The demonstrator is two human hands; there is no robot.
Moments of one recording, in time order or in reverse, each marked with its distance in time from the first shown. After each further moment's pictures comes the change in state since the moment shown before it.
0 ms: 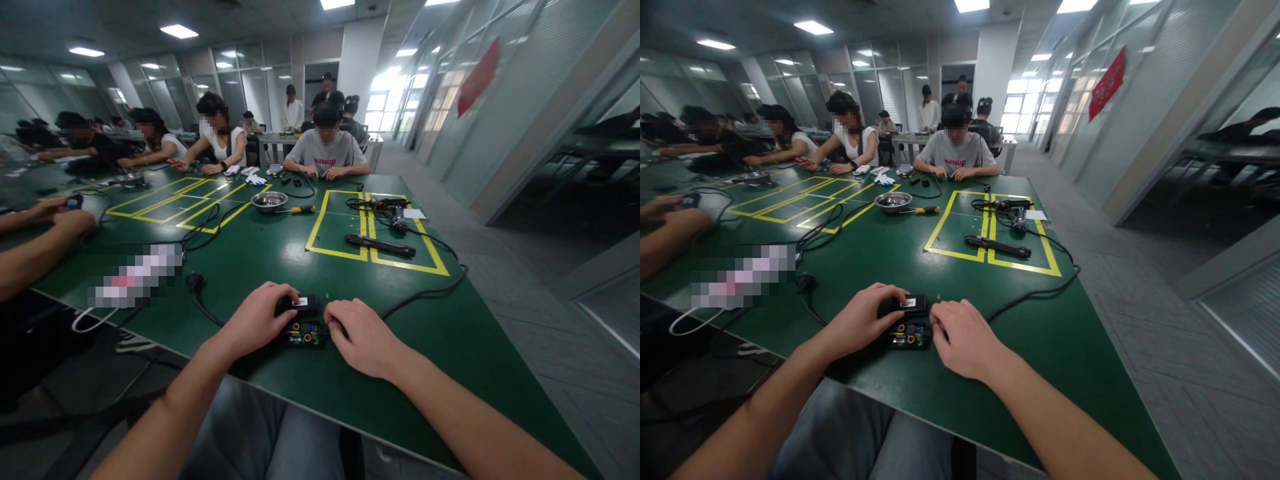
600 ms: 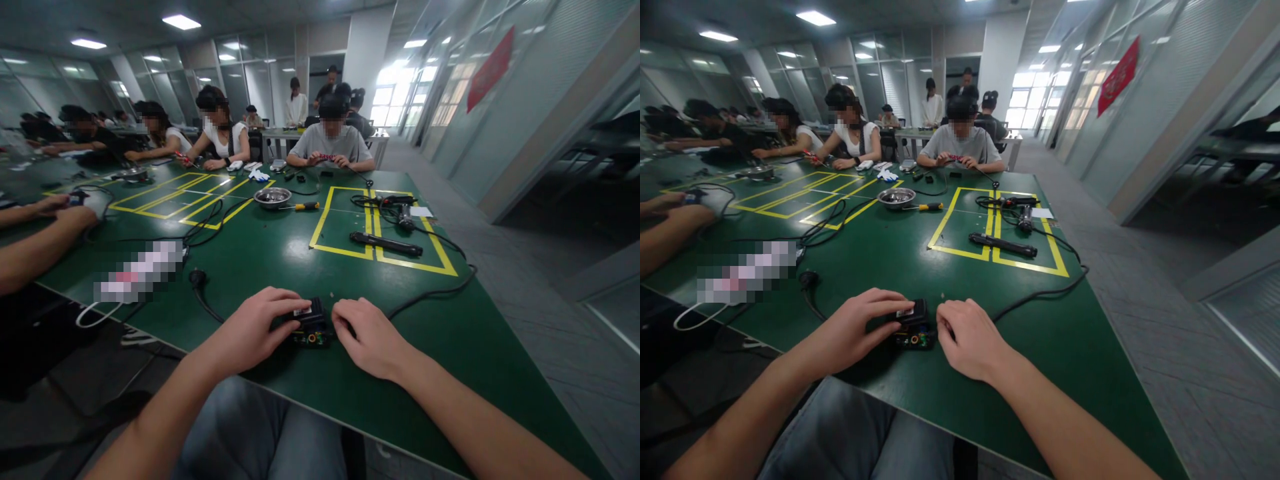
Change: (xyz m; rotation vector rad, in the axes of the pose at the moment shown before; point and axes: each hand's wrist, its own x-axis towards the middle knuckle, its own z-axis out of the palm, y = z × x) left_hand -0.023 0.004 -0.010 0.014 -0.058 0.208; right_hand -0.002 0.006 0.003 0.057 0.037 -0.029
